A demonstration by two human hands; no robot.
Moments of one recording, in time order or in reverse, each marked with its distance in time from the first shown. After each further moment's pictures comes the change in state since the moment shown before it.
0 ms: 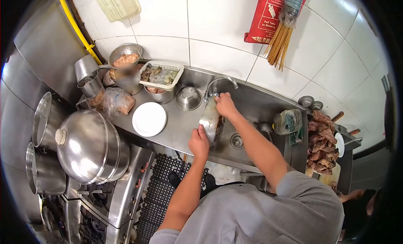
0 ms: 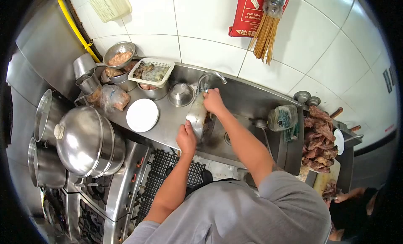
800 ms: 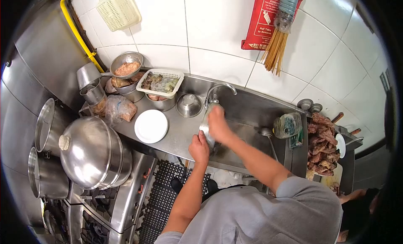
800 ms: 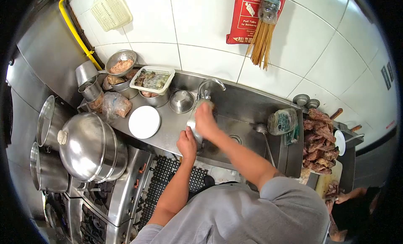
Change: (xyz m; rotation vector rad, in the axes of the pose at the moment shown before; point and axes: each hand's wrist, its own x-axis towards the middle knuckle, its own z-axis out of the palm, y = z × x) left_hand 0.005 0.002 -0.003 0.039 -0.042 -0.028; right_hand -0.049 -0.015 0.032 -0.213 0.164 -0.423
